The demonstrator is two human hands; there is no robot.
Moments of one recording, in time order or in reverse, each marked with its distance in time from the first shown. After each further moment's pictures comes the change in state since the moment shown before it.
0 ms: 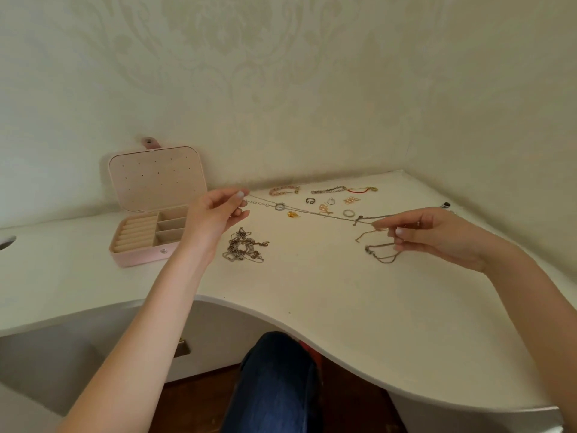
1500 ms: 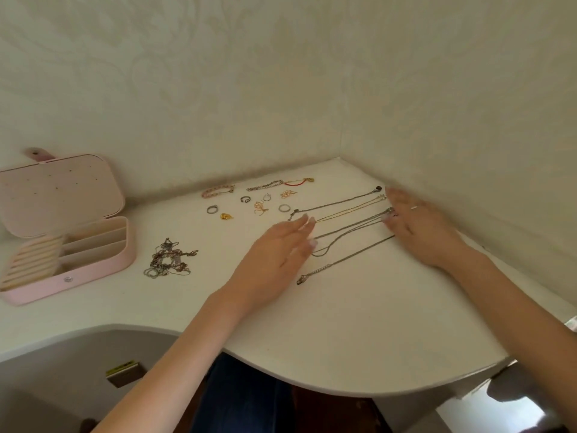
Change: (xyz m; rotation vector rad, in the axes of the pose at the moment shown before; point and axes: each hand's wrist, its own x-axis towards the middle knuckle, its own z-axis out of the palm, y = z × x) left_hand -0.071 -0.031 0.142 0.854 -0.698 0.364; right_hand -0.020 0.079 -0.080 -1.123 0.455 -0.013
